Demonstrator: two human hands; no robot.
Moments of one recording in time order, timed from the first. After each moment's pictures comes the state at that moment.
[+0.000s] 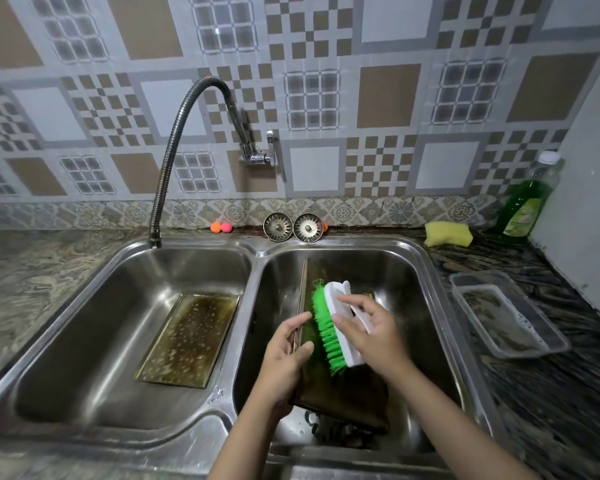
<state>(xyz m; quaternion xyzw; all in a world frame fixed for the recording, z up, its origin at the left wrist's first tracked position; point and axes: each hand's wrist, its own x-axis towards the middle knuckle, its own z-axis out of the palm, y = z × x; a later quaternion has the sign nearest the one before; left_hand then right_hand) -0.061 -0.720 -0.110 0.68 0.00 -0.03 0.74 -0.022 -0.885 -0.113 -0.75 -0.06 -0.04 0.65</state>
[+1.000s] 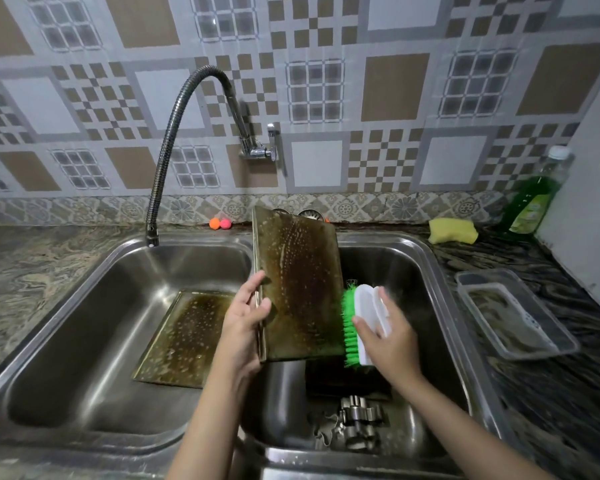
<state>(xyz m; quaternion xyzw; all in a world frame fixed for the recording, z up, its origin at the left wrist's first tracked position) -0.018 -0.672 -0.091 0.45 0.02 -0.01 0.89 -0.022 -0.892 -0.136 -0.82 0.03 -0.12 0.56</state>
